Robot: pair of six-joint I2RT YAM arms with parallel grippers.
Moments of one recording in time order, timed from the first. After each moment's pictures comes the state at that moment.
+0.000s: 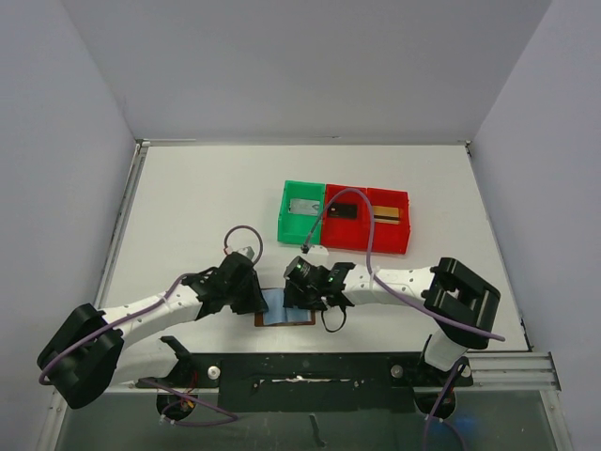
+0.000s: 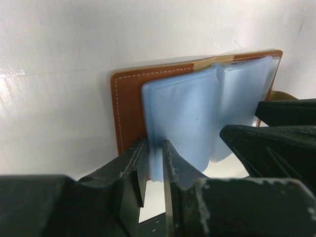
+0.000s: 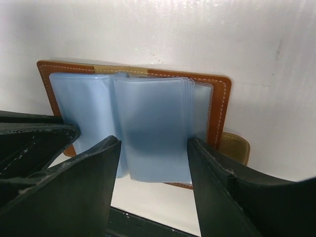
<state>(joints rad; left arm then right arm) -0.74 1.18 0.47 -0.29 0.06 -0.88 1.09 1.64 0.93 -0.36 0.18 1.06</state>
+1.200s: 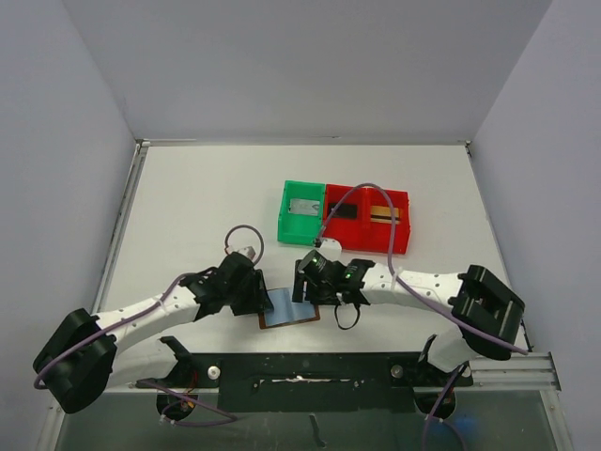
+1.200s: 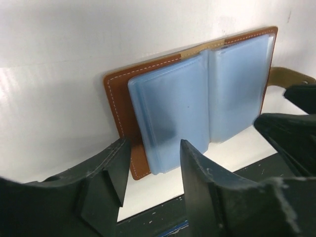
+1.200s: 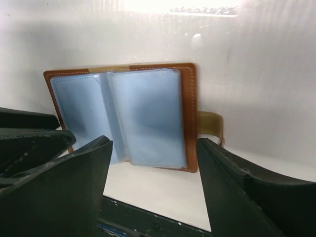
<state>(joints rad) -0.76 1.16 0.47 -0.30 0.08 -0.88 1.04 1.53 0.87 -0.39 0.18 1.00</state>
